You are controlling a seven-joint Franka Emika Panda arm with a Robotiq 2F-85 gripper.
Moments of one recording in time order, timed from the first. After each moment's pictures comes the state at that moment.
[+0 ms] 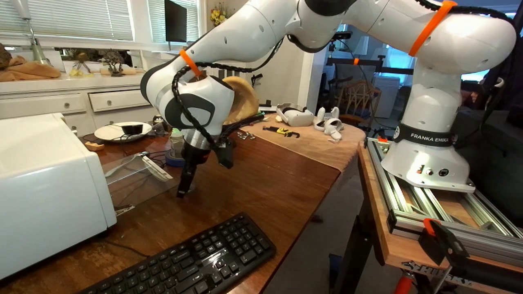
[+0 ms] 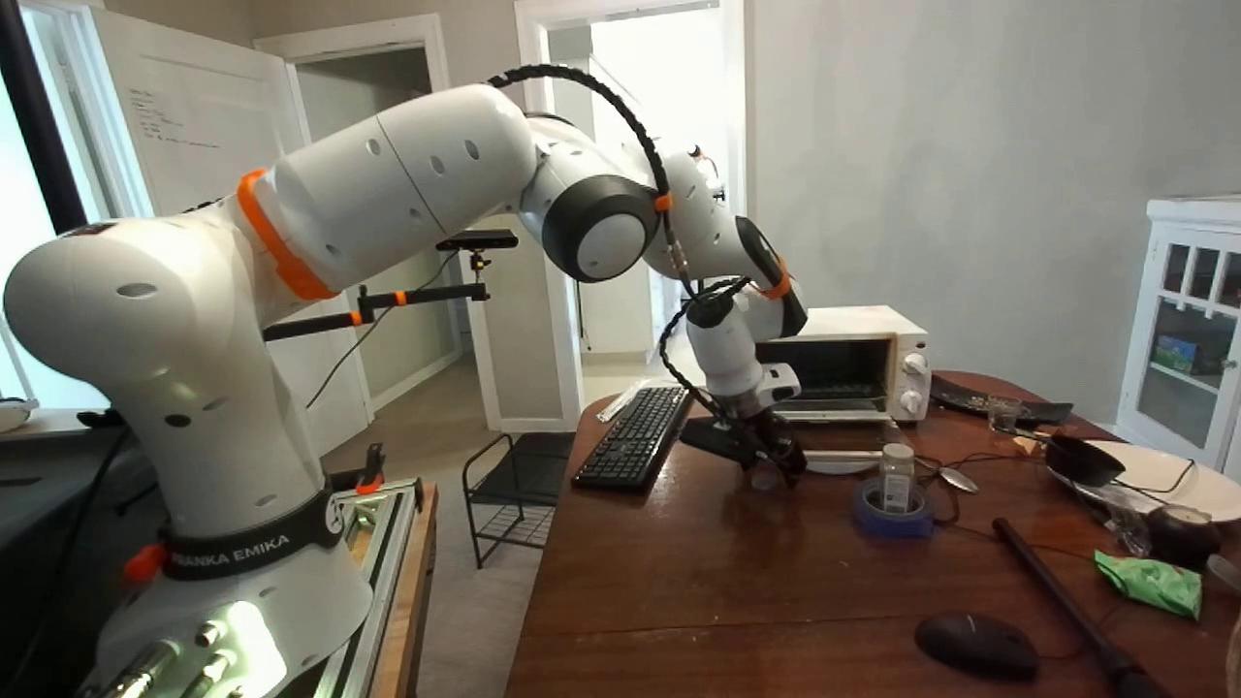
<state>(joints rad) 0.05 1.18 0.57 -1.33 2.03 3.67 -2.52</state>
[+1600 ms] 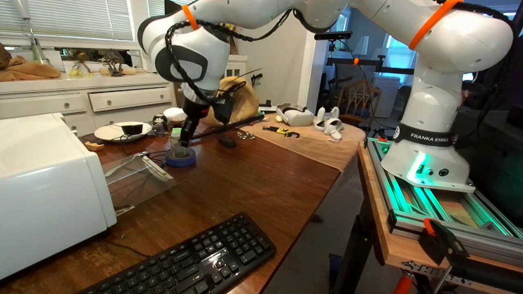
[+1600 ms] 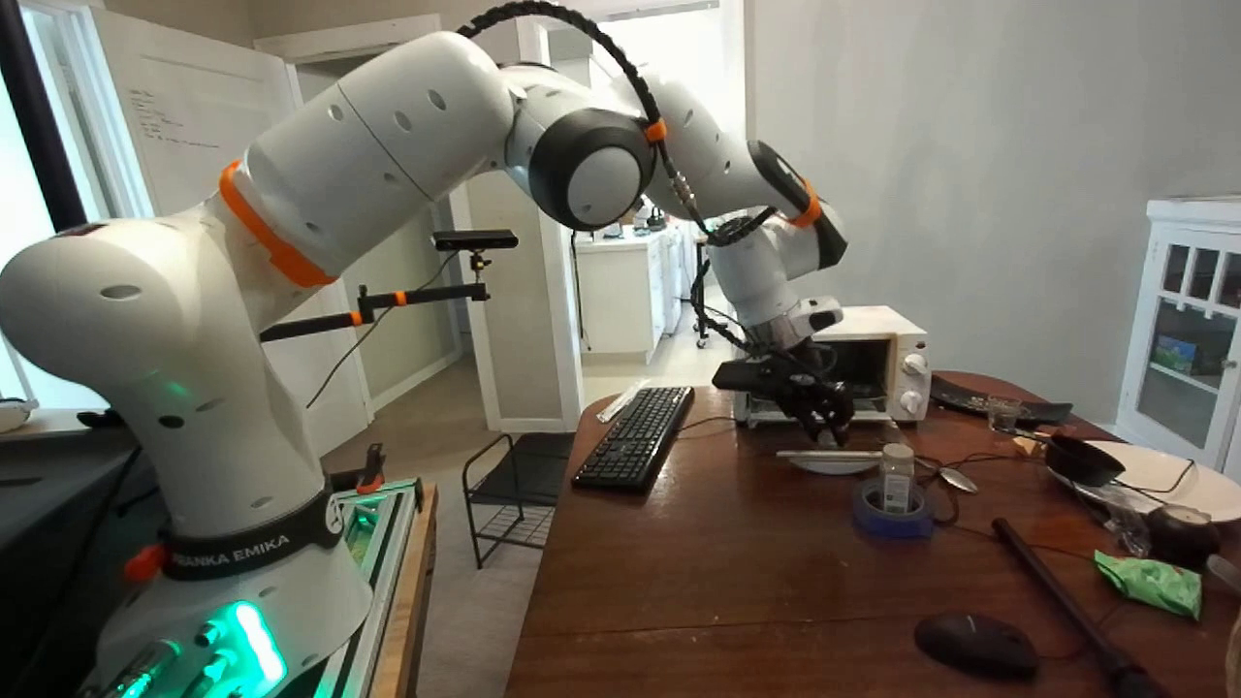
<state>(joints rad) -0.01 1.02 0.56 -1.31 2.03 3.90 -2.50</state>
